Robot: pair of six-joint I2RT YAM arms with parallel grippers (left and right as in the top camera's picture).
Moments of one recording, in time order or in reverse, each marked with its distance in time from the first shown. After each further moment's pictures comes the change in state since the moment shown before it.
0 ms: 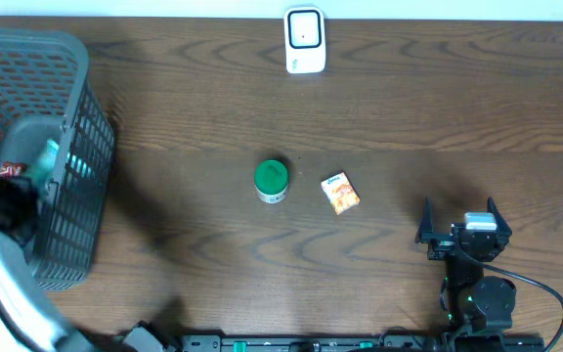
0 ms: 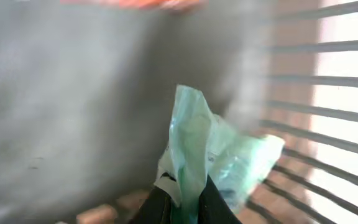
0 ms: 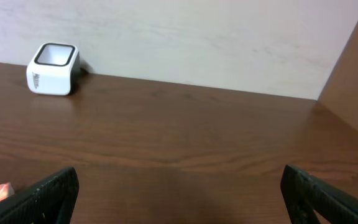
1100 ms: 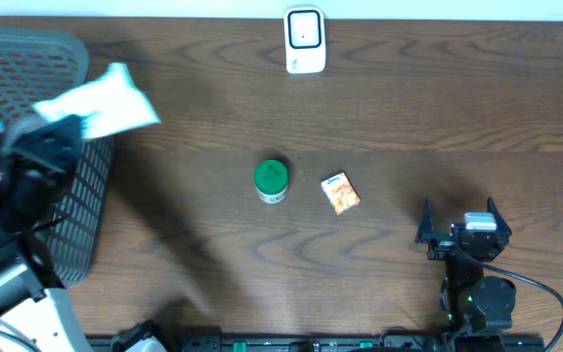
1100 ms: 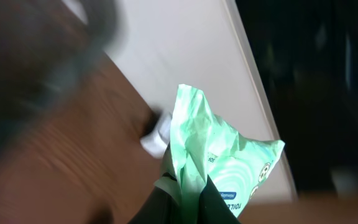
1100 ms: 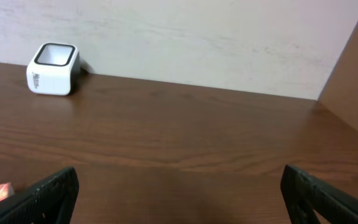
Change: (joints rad) left arm -0.227 -0.352 0.050 0.138 0.561 -0.016; right arm 0.000 0.000 0.000 0.000 0.000 0.000
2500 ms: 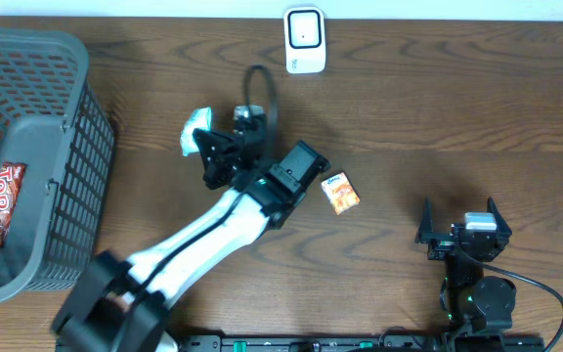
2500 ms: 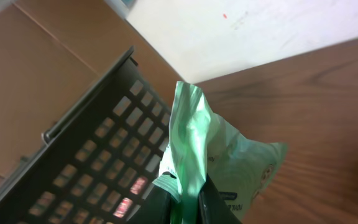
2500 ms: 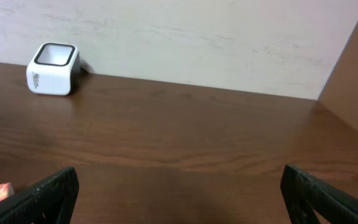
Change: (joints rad) left arm -1.349 0.693 -0.005 -0.096 -2.398 0.304; right arm 0.000 0.000 0.000 0.000 0.000 0.000
